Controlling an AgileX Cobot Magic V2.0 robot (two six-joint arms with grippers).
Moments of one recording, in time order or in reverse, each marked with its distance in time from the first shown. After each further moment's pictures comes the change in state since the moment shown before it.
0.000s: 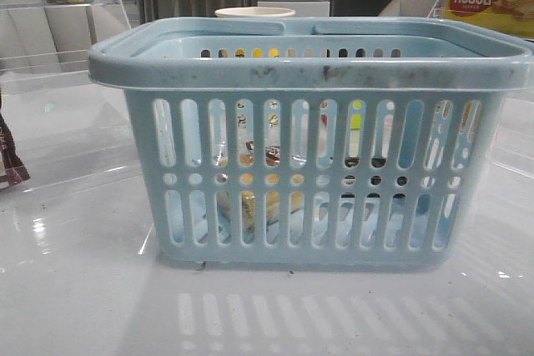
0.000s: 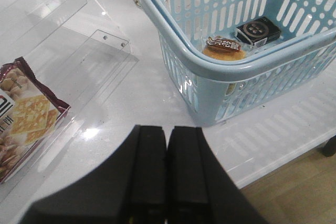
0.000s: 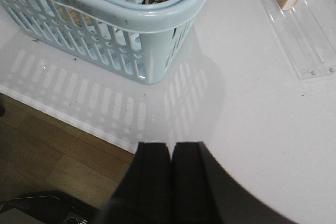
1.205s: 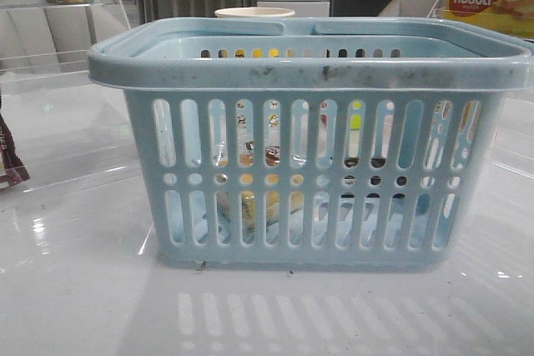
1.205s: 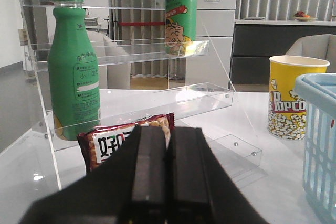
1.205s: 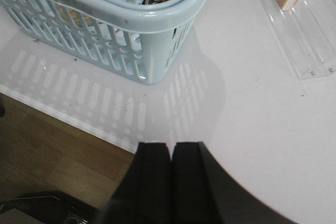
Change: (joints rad) left arm 0.534 -0.575 0.791 -0.171 -0.858 0.129; right arm 0.000 0.000 0.000 0.000 0.000 0.000
